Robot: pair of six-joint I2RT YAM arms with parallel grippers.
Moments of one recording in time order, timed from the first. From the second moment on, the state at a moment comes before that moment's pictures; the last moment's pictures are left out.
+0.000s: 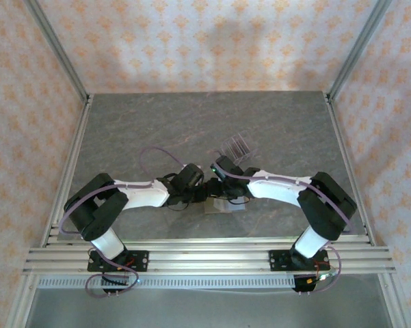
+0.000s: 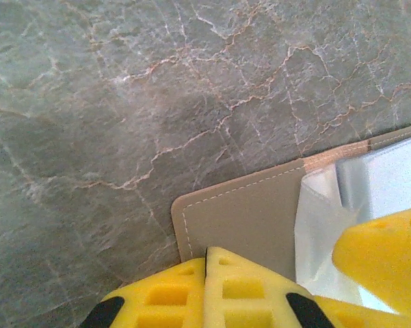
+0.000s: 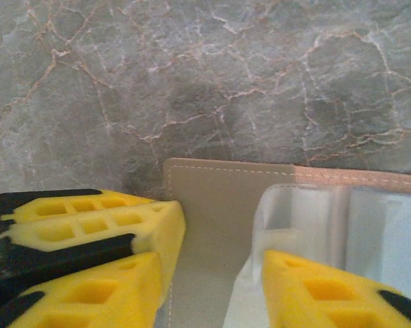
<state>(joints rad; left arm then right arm) -0.75 1.65 0.73 -0.05 0.08 -0.81 0.82 1.62 0.89 -0.32 -0.14 0.84</state>
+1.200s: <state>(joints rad) -0.75 1.59 0.70 -0.10 0.03 -0.85 0.76 1.59 0.88 -0.33 -0.33 0.89</state>
